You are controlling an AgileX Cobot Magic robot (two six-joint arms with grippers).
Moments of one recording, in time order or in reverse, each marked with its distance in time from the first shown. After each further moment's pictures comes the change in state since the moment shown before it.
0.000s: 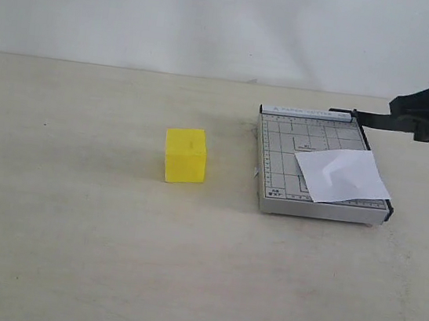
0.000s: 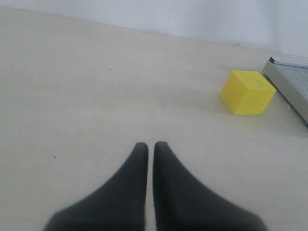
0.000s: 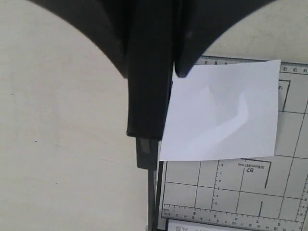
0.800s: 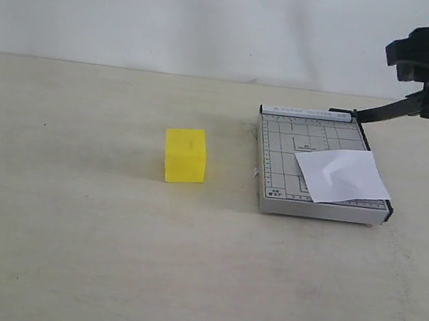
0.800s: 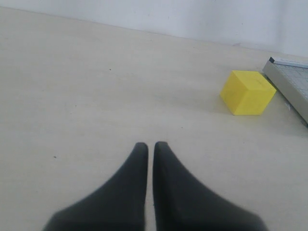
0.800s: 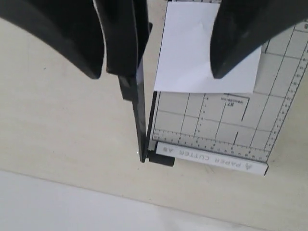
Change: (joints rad) left arm 0.000 0.000 0.000 0.000 0.000 0.000; right arm 0.005 0.037 -0.159 0.029 -0.031 -0.095
